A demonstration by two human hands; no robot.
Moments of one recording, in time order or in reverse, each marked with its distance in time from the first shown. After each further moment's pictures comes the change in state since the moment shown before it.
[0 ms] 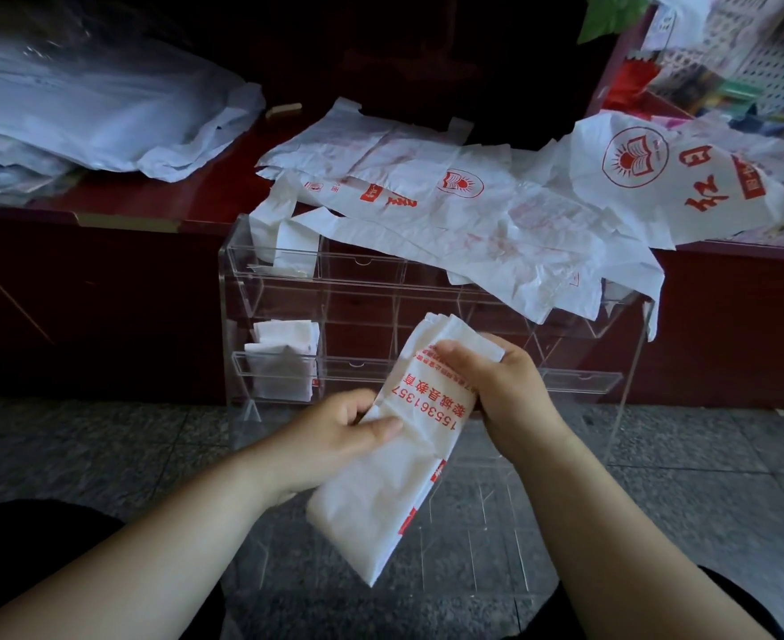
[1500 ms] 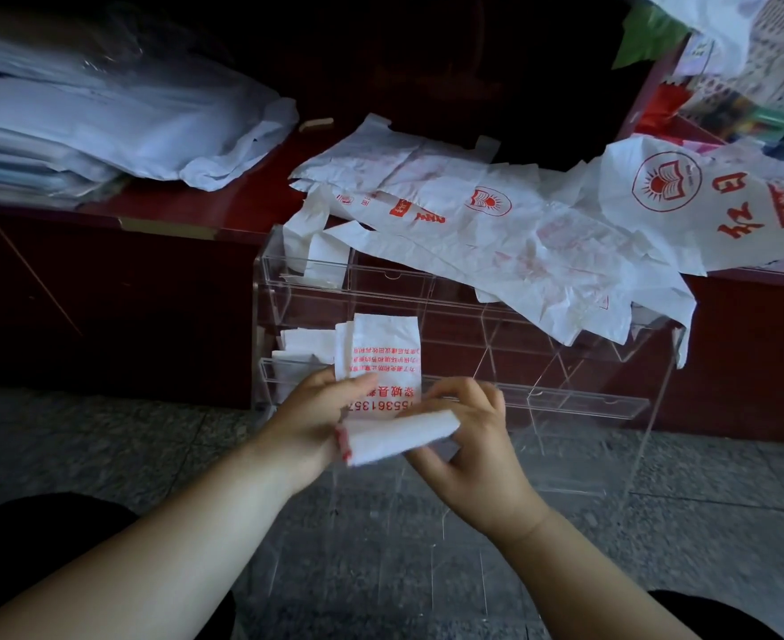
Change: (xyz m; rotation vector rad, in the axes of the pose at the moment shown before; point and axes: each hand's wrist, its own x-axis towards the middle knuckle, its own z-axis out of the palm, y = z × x) left_hand 0.009 0.006 -0.014 -0.582 0.291 0.035; right_hand -0.013 0.042 0.025 -0.848 -0.067 -0.869
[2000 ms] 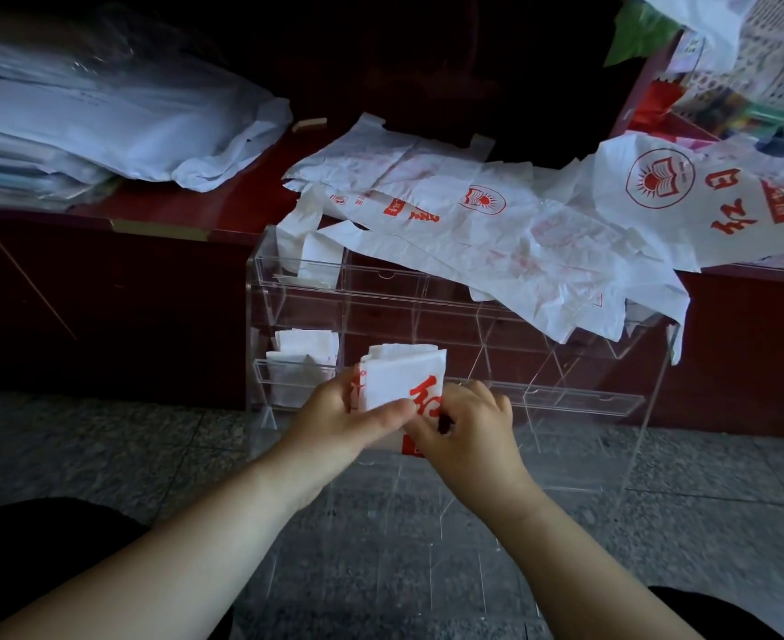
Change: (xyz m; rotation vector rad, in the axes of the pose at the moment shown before) left_hand -0.008 -0.013 0.001 0.303 -0.143 0.299; right_hand 0.004 -0.001 -0.004 -0.132 -0.173 0.405
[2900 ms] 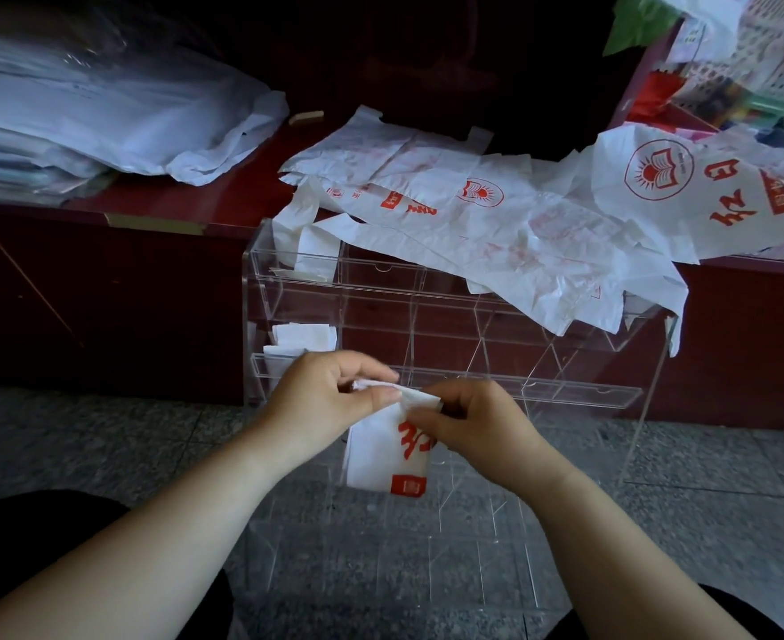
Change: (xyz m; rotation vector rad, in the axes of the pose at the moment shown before) left_hand 0.012 0.011 -0.012 0.537 0.044 0.111; right_hand 0.008 -0.005 -0.032 0.420 -0.323 0.163
